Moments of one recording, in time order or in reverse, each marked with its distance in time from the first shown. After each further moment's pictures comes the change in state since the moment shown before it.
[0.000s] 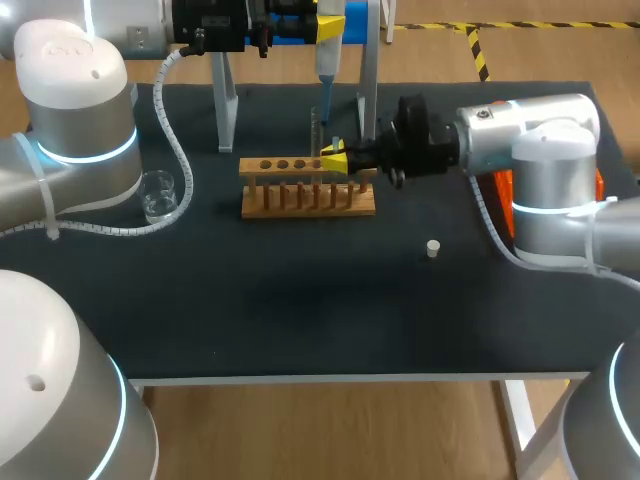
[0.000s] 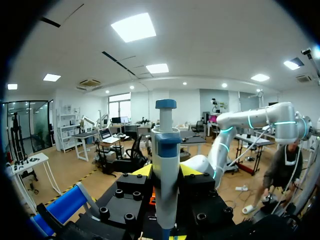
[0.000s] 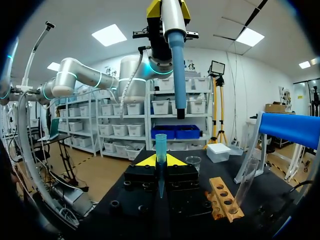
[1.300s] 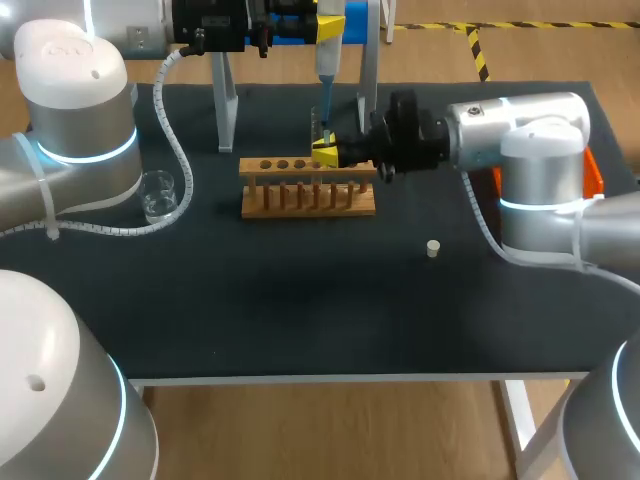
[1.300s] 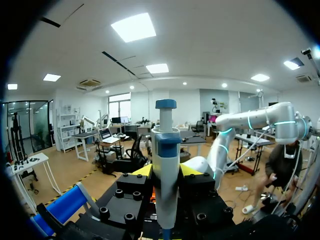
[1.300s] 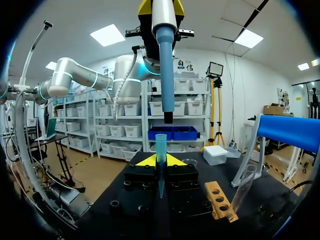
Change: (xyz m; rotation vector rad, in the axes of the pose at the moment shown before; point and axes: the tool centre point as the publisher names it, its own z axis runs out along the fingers) left arm 0.000 0.000 0.000 0.000 0.000 0.000; right arm -0.013 0.003 0.010 -0.012 -0.019 -0.008
